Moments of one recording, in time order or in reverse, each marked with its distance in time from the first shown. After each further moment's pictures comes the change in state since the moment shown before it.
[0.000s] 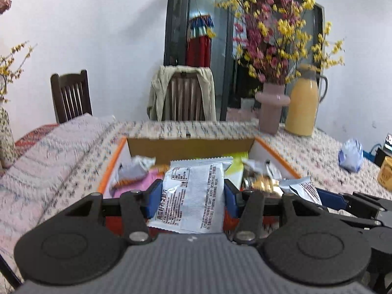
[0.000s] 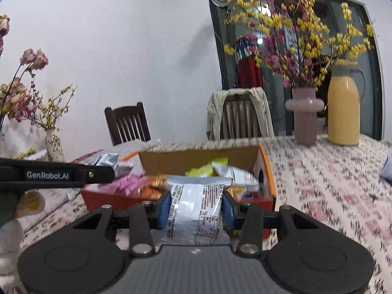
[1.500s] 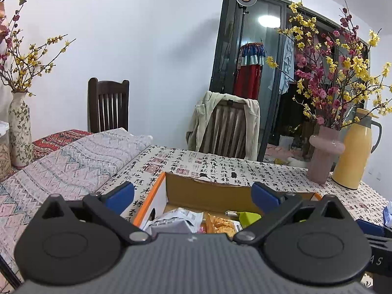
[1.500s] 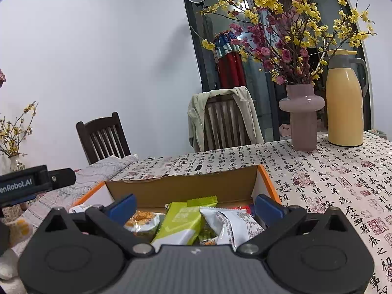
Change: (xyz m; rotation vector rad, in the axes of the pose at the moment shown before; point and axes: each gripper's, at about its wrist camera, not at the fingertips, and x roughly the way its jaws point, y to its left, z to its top) left arm 0.079 0.050 0.027 -0.168 -0.129 0.177; right arm 0.109 -0.012 0.039 0.089 -0.007 -0.082
